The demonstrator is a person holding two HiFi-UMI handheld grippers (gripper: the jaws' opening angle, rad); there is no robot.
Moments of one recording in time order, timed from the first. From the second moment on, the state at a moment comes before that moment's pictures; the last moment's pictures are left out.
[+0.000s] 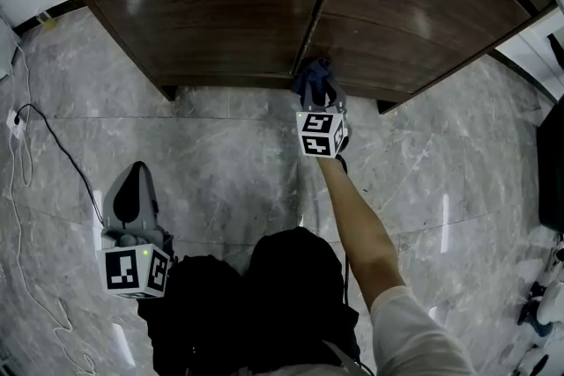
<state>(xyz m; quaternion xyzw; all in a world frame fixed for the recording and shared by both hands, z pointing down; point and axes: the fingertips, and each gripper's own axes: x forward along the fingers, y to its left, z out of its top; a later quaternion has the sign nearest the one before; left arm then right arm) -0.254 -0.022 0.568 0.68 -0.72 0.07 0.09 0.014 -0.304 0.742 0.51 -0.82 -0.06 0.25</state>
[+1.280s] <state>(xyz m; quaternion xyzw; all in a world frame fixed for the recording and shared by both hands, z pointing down) -0.287 -0.001 0.572 0.67 -0.74 0.05 0.10 -0.244 -0.248 0.726 0.30 -0.90 -0.17 0.25</state>
